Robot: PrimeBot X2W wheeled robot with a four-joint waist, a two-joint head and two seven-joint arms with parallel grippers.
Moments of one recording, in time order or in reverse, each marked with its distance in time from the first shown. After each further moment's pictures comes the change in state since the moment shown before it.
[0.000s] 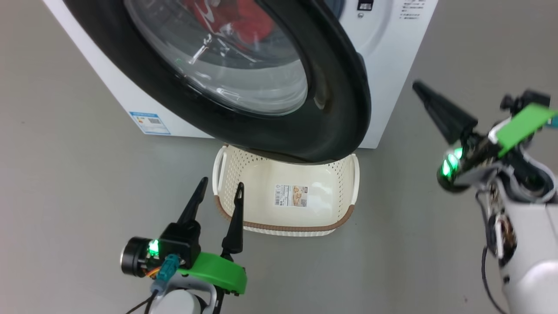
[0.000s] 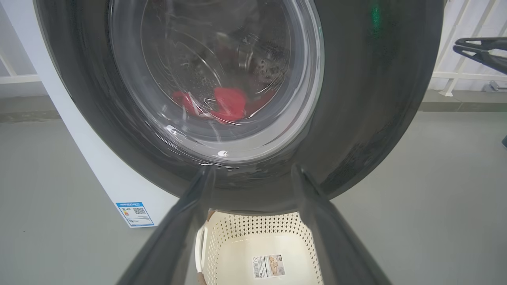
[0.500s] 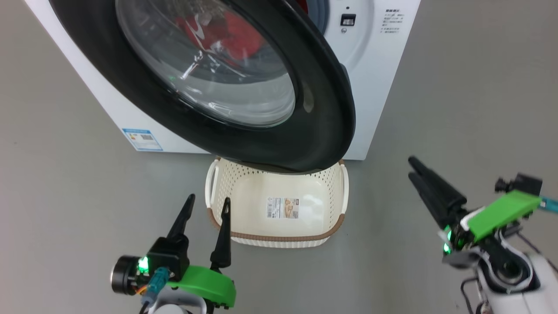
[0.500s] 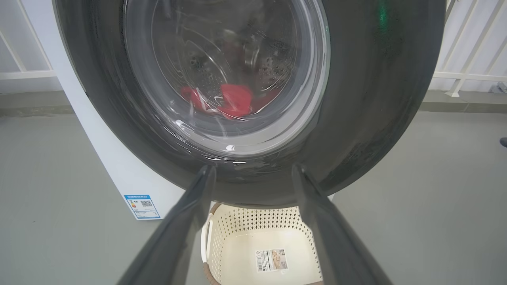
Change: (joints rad) left arm 0.054 0.000 0.052 0.010 0.010 -0.008 0.000; right arm 0.349 0.020 0.056 -0.242 -0.180 0.000 -0.189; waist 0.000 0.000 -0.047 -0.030
